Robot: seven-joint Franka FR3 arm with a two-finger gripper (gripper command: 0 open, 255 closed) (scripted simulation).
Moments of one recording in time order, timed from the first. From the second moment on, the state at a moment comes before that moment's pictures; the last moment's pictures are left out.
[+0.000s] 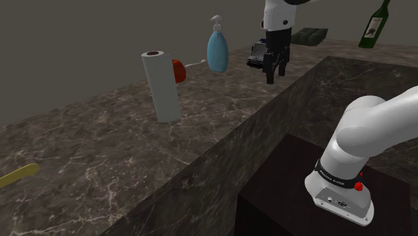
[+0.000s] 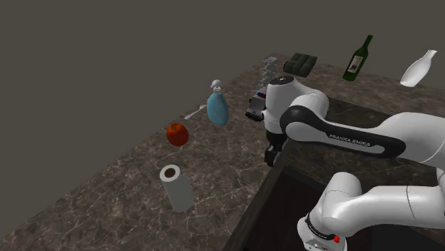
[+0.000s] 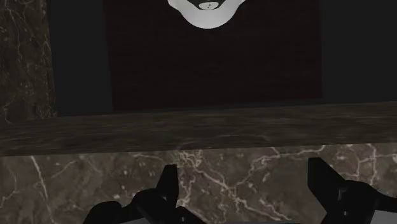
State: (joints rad) arm -0.01 -0.77 0.04 -2.38 0.02 1.48 0.02
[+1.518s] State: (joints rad) arm -0.07 -0.35 -0.02 -2.11 -0.06 2.13 -0.04
